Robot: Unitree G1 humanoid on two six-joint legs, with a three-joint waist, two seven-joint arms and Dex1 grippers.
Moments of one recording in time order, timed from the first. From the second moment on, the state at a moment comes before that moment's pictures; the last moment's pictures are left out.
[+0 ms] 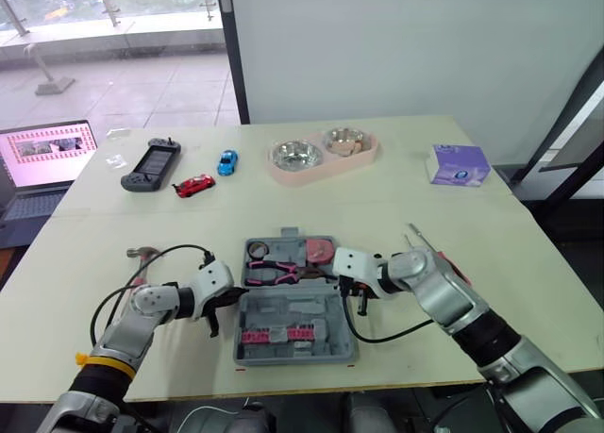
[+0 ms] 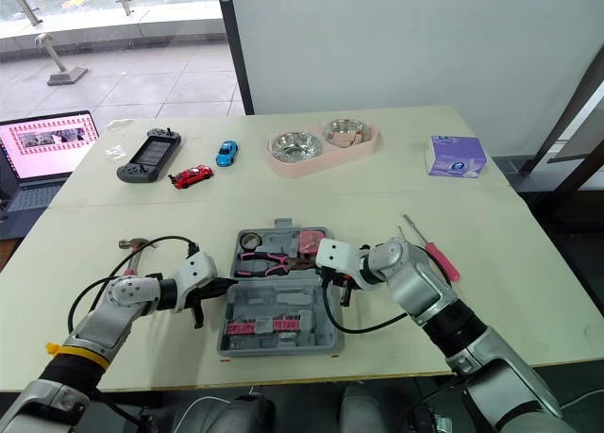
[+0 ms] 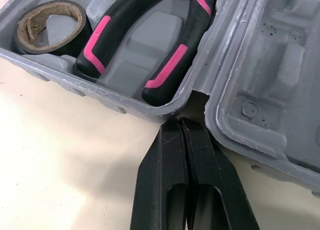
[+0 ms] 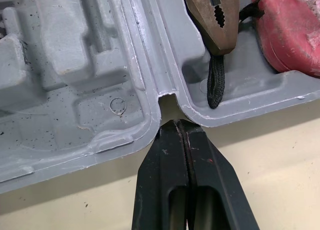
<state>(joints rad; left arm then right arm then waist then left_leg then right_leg) -0.27 0.60 -0.17 0.31 -0.04 0.02 -0.95 -0.56 -0.56 0.50 0.04 -0.18 0.62 1.02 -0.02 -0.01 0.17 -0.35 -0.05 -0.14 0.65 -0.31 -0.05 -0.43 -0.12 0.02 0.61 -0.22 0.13</state>
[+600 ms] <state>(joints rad) -0.24 0.60 -0.16 0.28 -0.04 0.04 -0.94 -0.56 -0.56 0.51 0.03 -0.18 0.64 1.04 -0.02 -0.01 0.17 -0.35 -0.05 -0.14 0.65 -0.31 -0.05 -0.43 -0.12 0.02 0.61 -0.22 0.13</state>
